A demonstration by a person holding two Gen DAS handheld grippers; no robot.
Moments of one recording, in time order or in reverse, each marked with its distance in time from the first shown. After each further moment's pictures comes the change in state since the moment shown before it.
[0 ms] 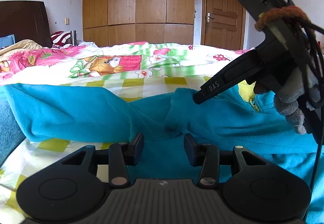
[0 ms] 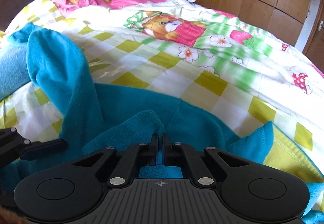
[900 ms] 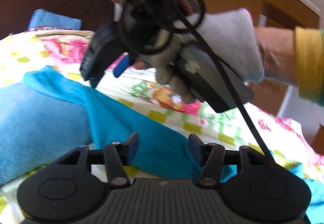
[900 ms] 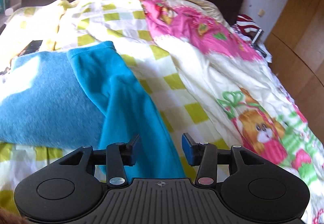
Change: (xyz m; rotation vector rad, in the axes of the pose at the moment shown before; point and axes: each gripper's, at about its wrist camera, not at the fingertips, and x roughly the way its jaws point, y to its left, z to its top) left arm -0.062 0.105 0.020 -0.443 -0.199 0.205; right arm 0.041 0.223 0.169 -0.579 -0.058 0.243
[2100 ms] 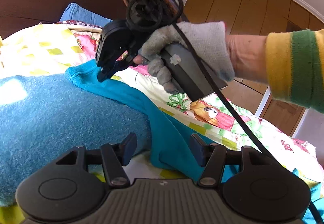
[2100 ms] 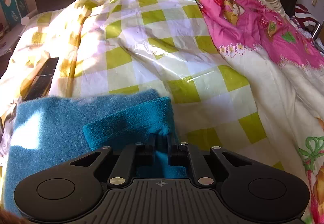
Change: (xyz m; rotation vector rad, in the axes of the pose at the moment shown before) left arm 0.002 0.066 -0.002 -0.043 -0.052 0.062; right arm 0.108 0.035 0.093 0.046 0.071 0.237
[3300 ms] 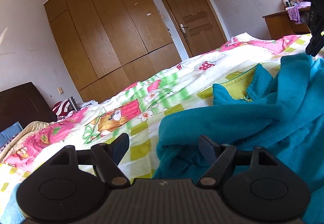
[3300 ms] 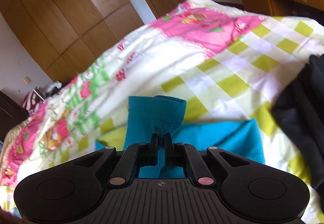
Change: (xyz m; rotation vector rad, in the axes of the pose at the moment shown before) left arm -0.022 -0.192 -0.071 0.925 0.004 -0.281; right arm -0.390 -0.074 -0.563 1.563 -0.370 -0.747
